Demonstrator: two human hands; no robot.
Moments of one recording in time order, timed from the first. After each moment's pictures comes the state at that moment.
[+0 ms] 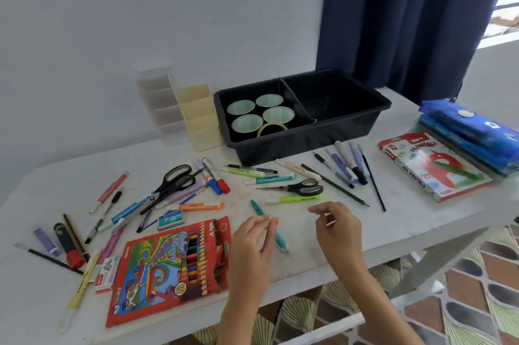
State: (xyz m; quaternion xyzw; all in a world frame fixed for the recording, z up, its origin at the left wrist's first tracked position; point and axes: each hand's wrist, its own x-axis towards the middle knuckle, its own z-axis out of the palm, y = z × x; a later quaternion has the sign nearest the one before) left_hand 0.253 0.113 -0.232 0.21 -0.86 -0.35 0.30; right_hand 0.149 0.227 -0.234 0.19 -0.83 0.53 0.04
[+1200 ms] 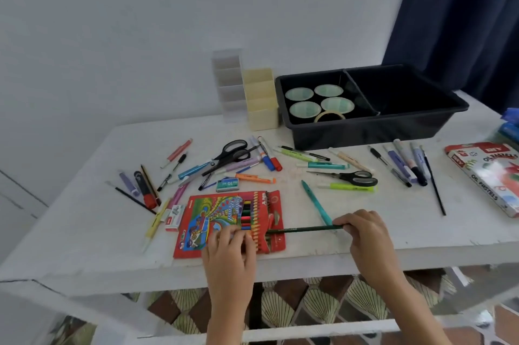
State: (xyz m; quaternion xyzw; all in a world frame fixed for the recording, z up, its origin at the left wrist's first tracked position) left_hand 0.364 0.074 -0.264 0.40 -0.86 -0.10 0.30; right_hand 0.180 0.223 -0.255 0.38 -0.85 0.37 0.06
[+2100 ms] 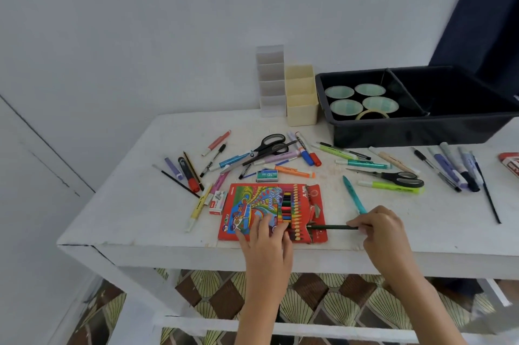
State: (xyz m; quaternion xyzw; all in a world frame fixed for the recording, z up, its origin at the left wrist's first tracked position) left_hand 0.382 0.072 -0.259 0.39 -0.89 -0.08 0.23; right_hand 0.210 0.187 -0.247 0.36 -0.86 0.35 -0.02
